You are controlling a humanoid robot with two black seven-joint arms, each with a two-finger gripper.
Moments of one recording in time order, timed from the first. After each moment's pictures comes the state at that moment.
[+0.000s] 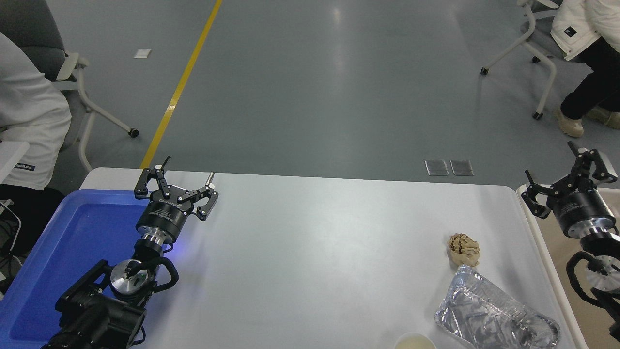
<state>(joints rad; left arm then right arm) -0.46 0.11 -1.18 -0.58 -0.23 -0.66 -0.02 0.39 -0.53 0.94 0.73 -0.12 0.31 0.39</state>
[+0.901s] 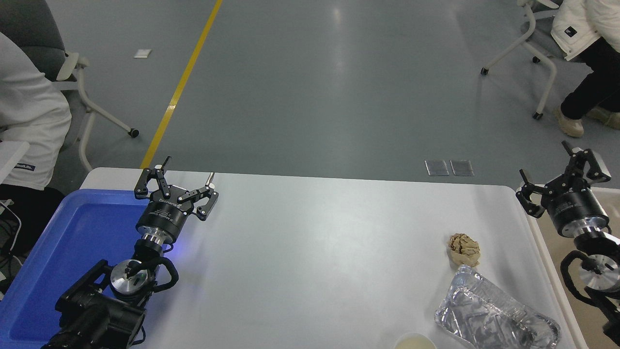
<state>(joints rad) -0.46 0.11 -1.18 -0.58 -0.23 -0.66 -0.02 0.39 -0.52 0.94 0.73 -0.12 0.31 0.39</state>
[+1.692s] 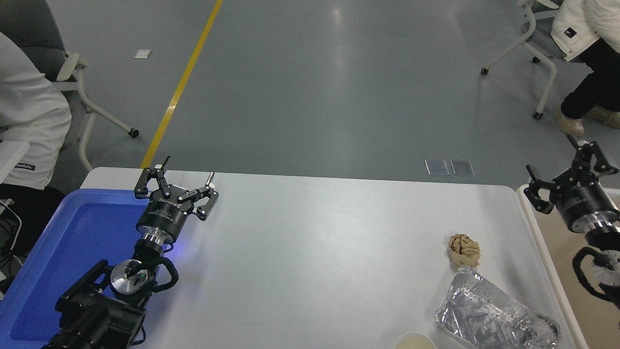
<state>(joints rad) -0.46 0.11 -1.18 -0.58 -0.23 -0.66 -0.02 0.46 -0.70 0.77 0.74 -0.10 0.31 0.39</state>
